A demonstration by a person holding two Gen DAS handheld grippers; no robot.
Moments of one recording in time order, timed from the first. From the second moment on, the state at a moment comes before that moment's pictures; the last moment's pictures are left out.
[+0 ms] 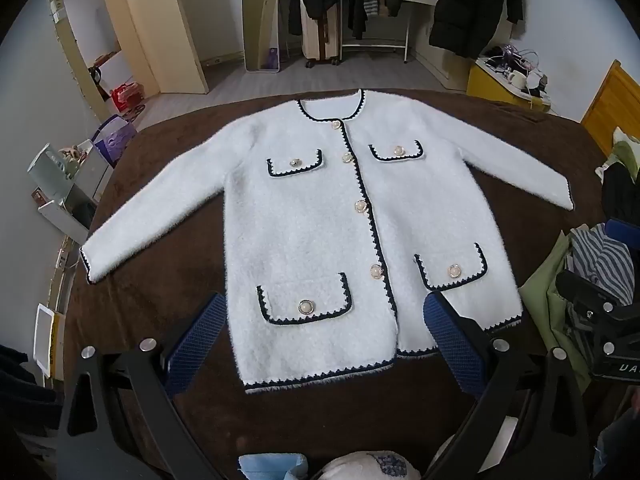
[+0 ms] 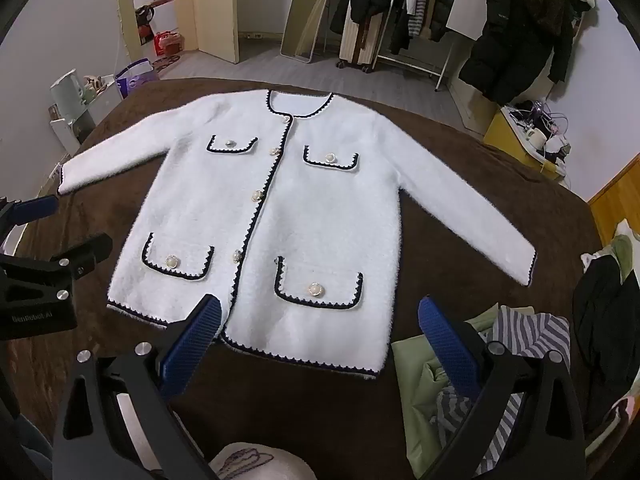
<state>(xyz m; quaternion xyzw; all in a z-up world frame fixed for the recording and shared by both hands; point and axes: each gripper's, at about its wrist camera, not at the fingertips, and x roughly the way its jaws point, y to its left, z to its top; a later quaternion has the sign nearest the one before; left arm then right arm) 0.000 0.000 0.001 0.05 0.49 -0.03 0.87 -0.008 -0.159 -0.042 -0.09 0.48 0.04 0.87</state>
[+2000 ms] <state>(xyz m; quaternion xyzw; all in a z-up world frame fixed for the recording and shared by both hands) 0.004 0.010 0.000 0.04 0.49 -0.03 0.87 -0.008 -0.154 -0.042 -0.09 0.48 0.04 0.87</state>
